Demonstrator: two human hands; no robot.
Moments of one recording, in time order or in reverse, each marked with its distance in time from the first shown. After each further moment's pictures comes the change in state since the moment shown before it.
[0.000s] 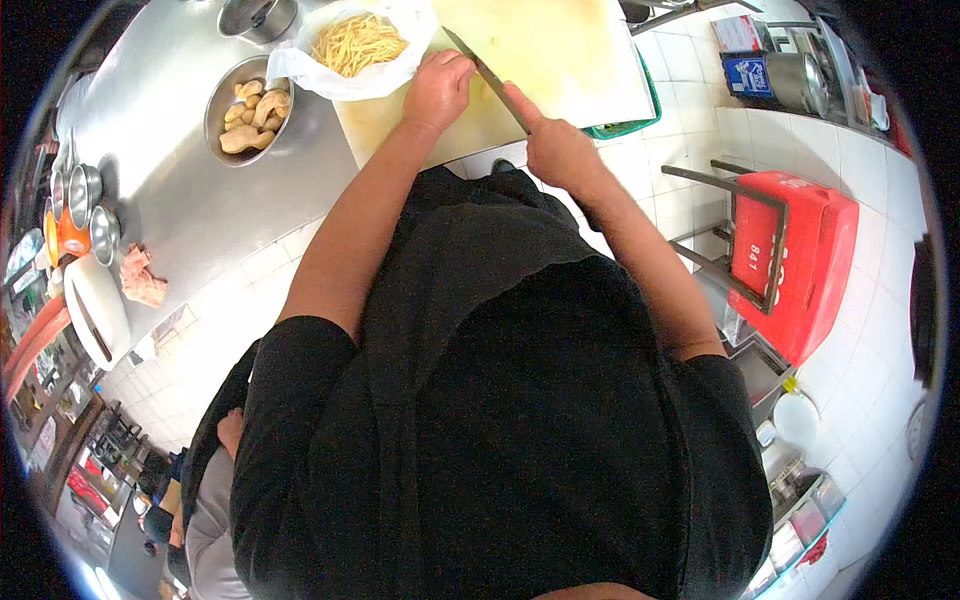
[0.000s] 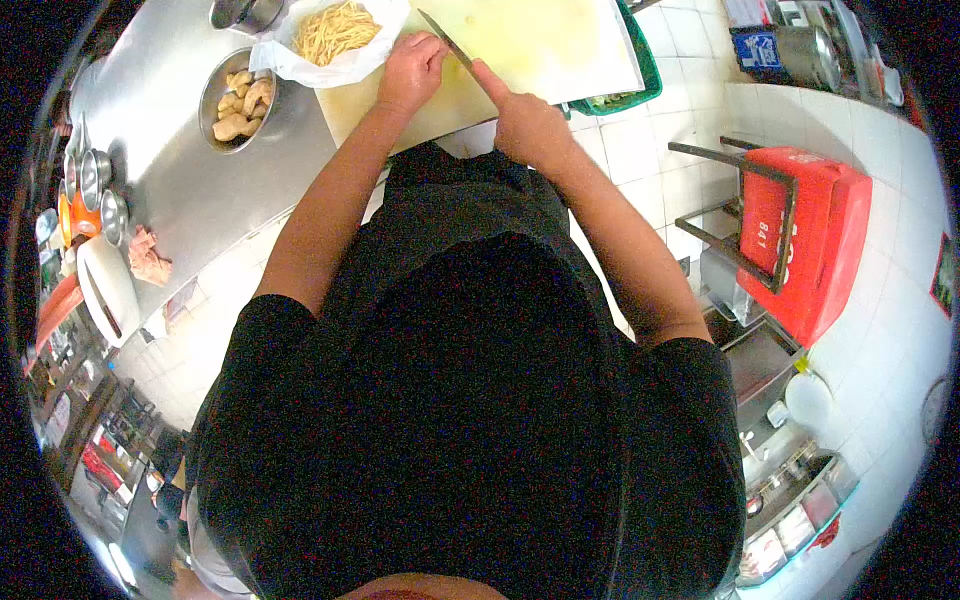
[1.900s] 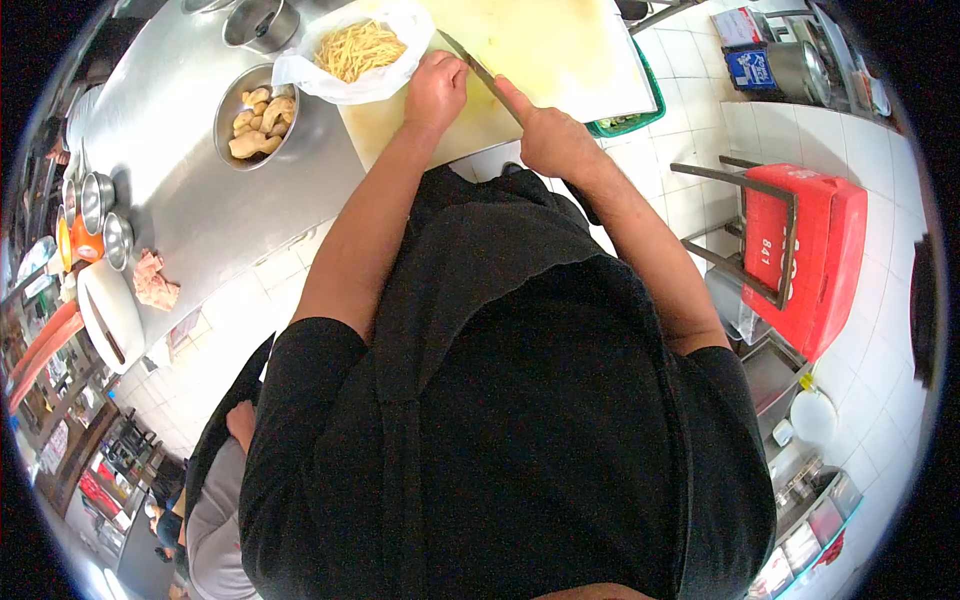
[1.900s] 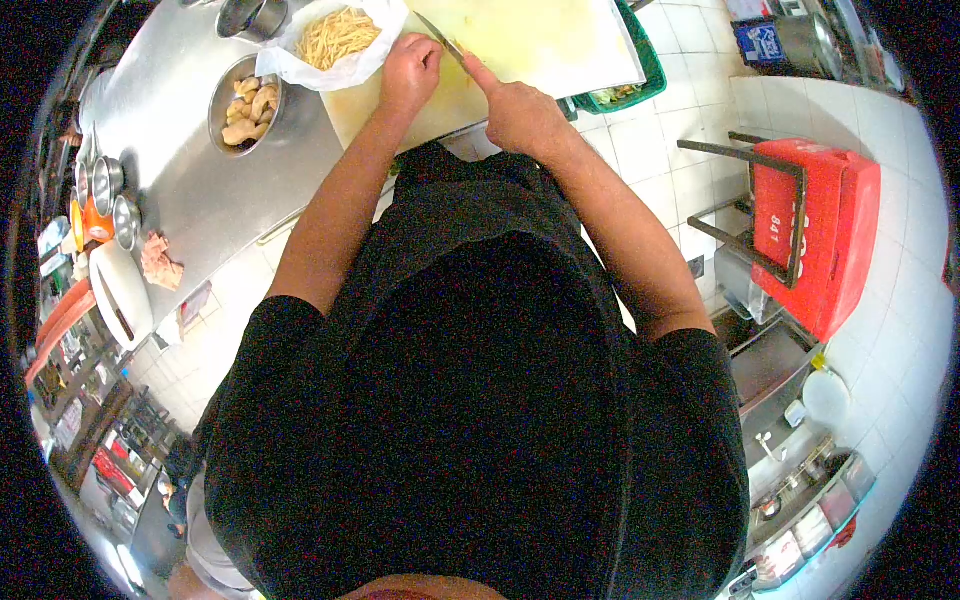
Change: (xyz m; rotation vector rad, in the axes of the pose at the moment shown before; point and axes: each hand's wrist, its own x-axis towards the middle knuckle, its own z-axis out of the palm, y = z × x) left_hand -0.001 0.003 -0.001 0.014 0.099 -0.048; right_hand -0.002 -0.017 -0.020 -0.014 -0.085 -0.027
